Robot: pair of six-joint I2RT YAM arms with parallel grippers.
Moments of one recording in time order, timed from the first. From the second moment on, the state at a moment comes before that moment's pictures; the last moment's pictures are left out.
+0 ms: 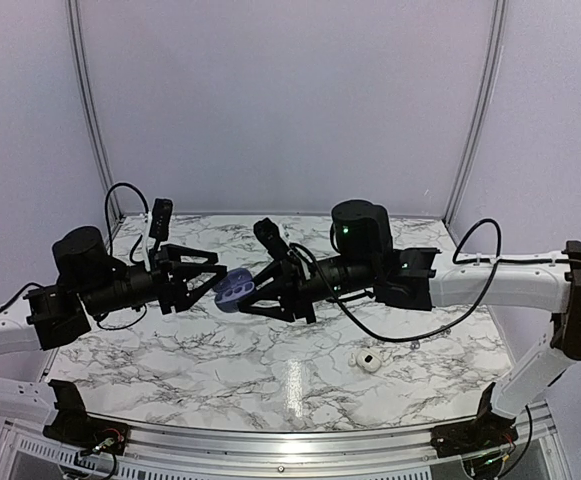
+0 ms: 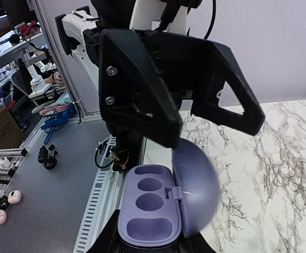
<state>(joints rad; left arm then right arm) -0.88 0.92 0.63 0.26 0.29 -0.33 1.03 1.55 1.15 0.15 -0.69 0.04</state>
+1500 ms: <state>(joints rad) -0.92 0.91 0.53 0.58 0.44 -0.26 0.98 1.56 1.13 0.54 -0.80 0.26</state>
